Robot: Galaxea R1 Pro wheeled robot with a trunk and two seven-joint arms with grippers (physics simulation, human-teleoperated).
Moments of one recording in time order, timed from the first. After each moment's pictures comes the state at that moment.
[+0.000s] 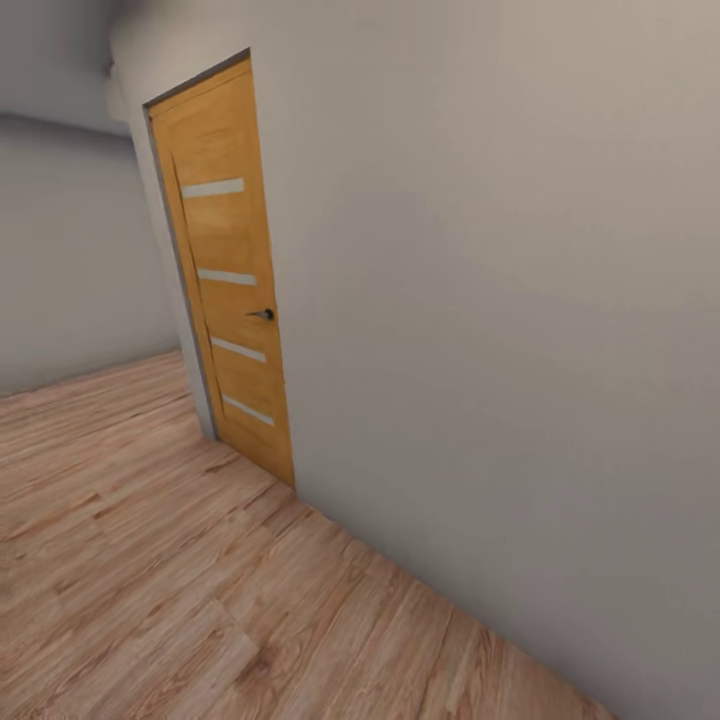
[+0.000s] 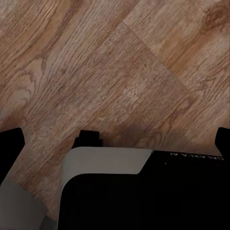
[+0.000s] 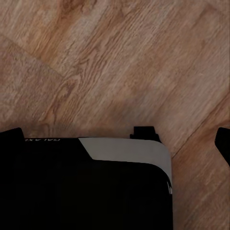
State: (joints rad) left arm -0.29 0.00 0.06 -0.01 0.07 0.00 -0.03; right arm -0.22 0.01 0.51 0.03 -0.56 -0.16 0.08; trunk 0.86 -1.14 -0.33
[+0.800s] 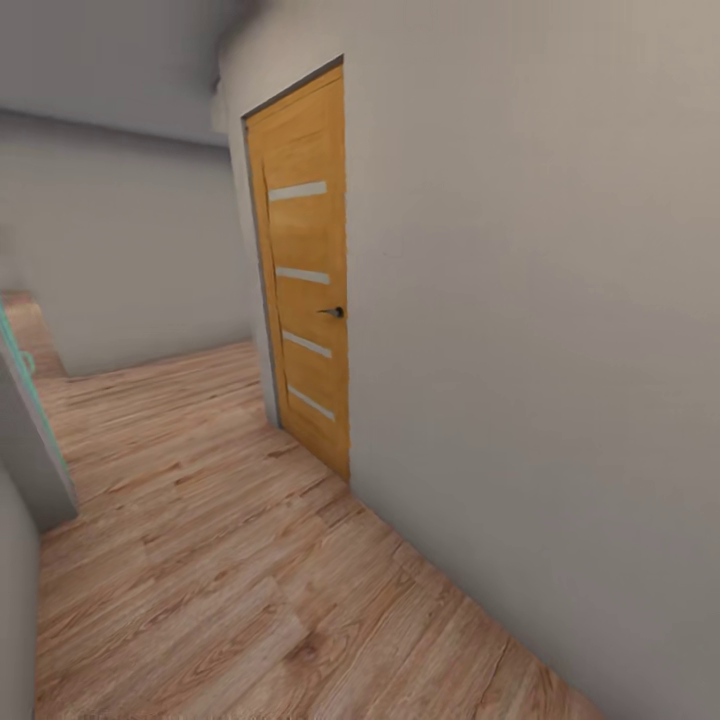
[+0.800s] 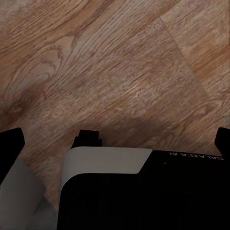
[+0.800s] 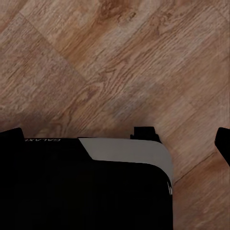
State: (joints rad) left arm -0.29 0.00 0.06 -0.01 0.07 0.00 -0.03; right arm -0.22 0.01 0.51 0.03 -0.56 -0.16 0.08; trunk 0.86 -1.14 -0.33
